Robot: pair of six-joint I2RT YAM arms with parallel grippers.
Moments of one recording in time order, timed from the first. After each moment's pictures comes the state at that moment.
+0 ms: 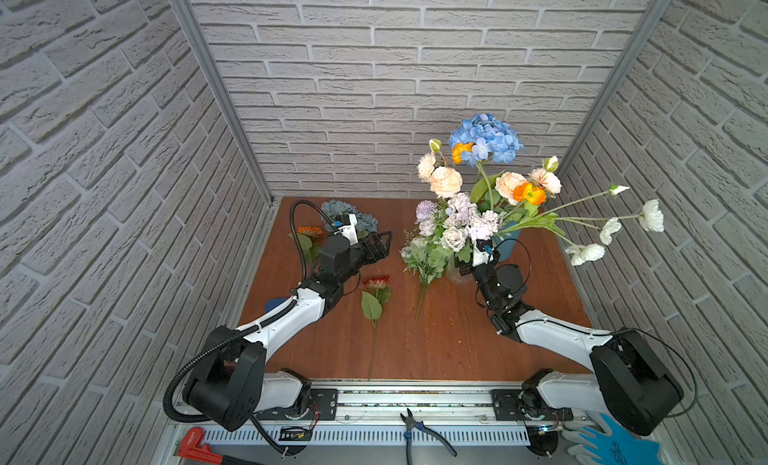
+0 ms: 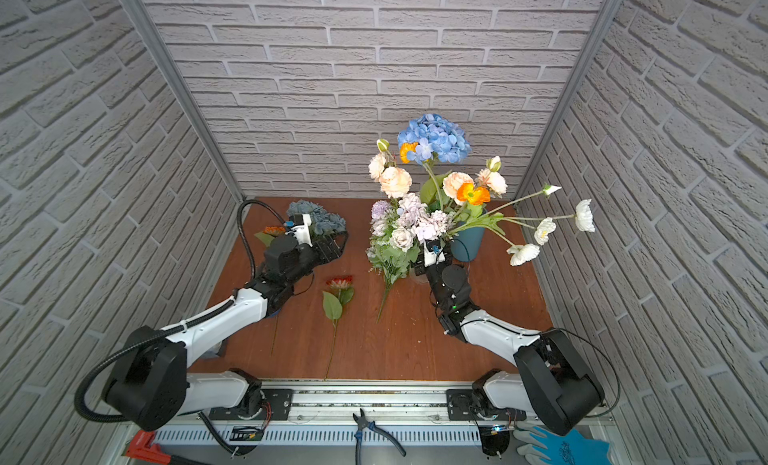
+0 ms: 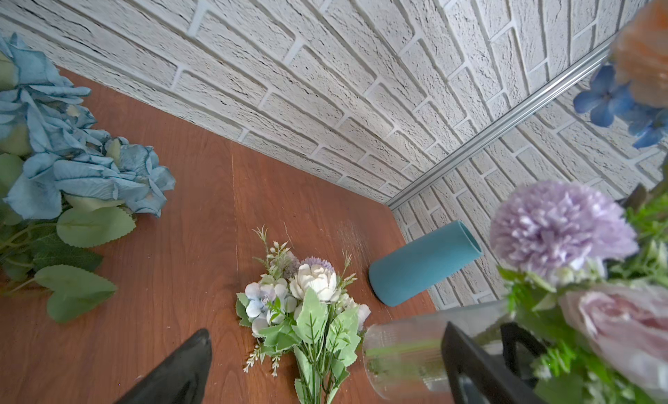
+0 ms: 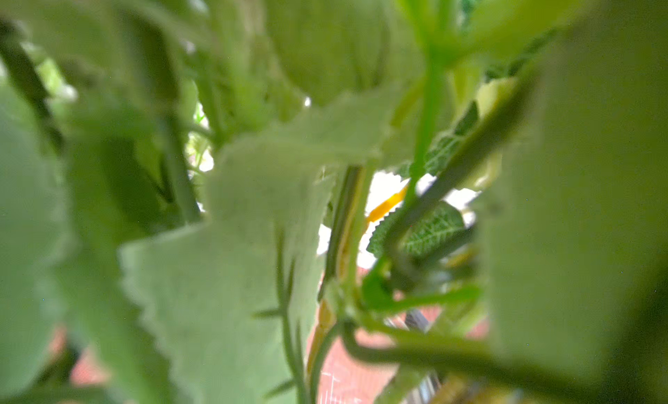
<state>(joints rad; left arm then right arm) -0.46 1.31 0.73 0.38 0.14 -0.70 0.43 1.32 0.50 0.91 0.23 -0.14</state>
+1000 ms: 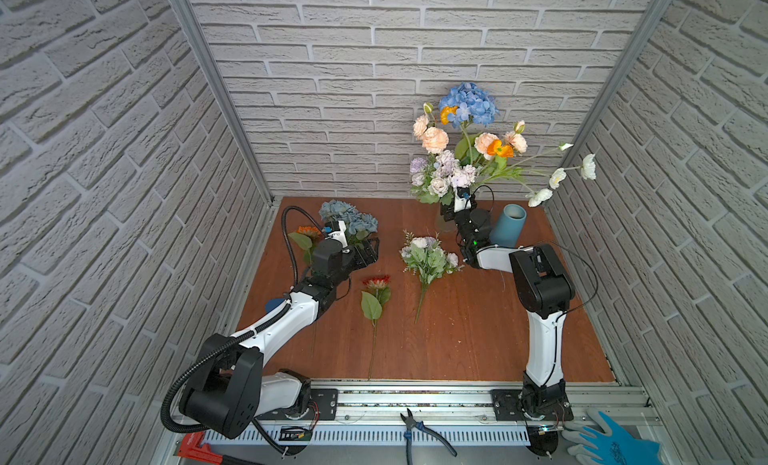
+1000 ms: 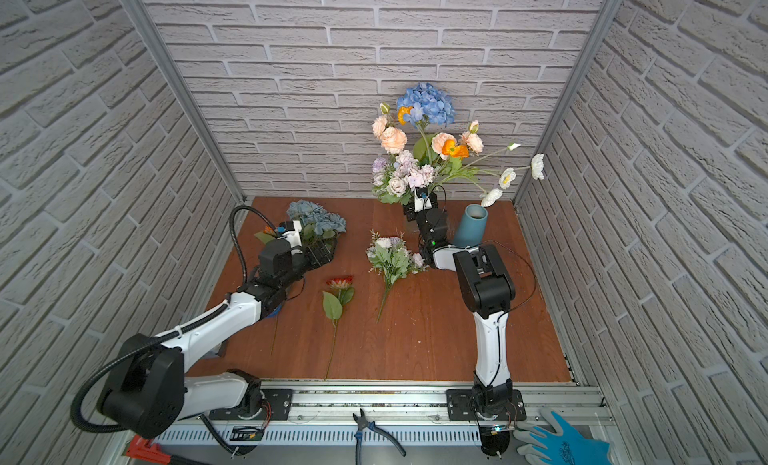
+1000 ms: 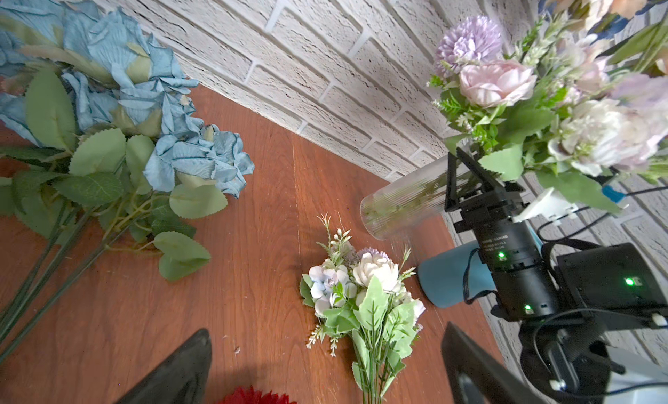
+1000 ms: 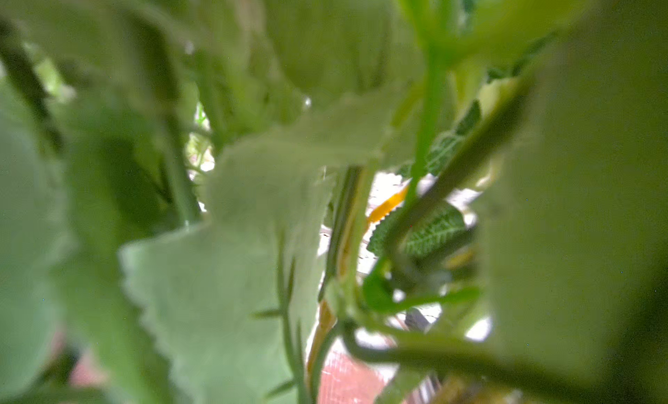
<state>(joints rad) -0.39 1.27 0.68 0.27 0.09 -0.66 0.22 2.15 1.29 1.03 0.04 -0.12</state>
